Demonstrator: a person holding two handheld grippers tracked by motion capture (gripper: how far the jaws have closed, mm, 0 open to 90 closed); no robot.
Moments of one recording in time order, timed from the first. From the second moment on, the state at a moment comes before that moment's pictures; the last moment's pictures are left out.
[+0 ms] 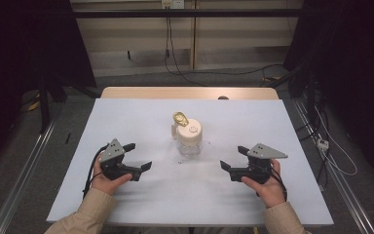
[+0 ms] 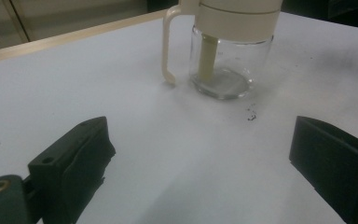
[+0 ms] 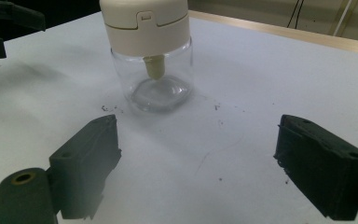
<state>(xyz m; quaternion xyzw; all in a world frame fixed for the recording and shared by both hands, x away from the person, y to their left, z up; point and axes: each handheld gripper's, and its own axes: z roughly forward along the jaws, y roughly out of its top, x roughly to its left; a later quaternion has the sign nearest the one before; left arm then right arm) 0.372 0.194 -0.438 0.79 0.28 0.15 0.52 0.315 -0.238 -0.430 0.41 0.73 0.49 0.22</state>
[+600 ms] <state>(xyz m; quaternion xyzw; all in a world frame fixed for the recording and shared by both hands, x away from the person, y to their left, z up) 0.364 0.216 -0.437 0.79 0.29 0.15 0.52 0.296 -0.260 -0.441 0.41 0.74 0.48 0.23</state>
